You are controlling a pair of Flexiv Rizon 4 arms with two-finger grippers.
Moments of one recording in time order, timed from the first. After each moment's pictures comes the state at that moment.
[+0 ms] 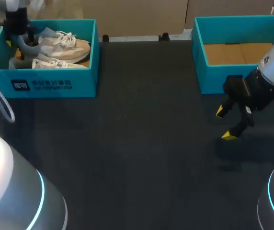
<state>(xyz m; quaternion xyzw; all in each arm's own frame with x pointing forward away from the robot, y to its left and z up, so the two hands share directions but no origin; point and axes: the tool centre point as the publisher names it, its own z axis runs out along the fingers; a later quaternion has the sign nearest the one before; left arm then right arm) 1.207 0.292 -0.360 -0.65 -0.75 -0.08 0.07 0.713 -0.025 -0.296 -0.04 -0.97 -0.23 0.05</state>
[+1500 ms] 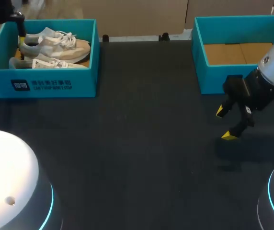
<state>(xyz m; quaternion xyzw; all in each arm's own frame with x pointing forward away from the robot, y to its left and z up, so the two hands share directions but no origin) 1.082 0.273 -0.258 -0.69 -0.72 0.00 0.07 0.713 -0.025 -0.296 -0.04 -0.97 -0.23 0.05</state>
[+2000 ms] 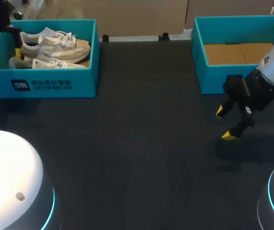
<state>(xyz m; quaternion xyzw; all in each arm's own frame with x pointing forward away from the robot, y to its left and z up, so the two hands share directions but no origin) 1.026 0.275 -0.266 -0.70 -0.71 0.00 0.09 0.713 -0.025 -0.296 -0.04 -0.97 -0.23 0.05</state>
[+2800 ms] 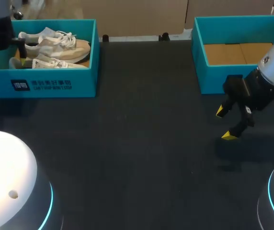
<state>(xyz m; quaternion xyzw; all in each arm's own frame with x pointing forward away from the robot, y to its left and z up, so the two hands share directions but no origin) 1.043 0.278 -0.315 -0.68 -0.73 -0.03 0.06 0.713 -0.025 -0.296 -0.04 -0.97 -0.23 0.05</state>
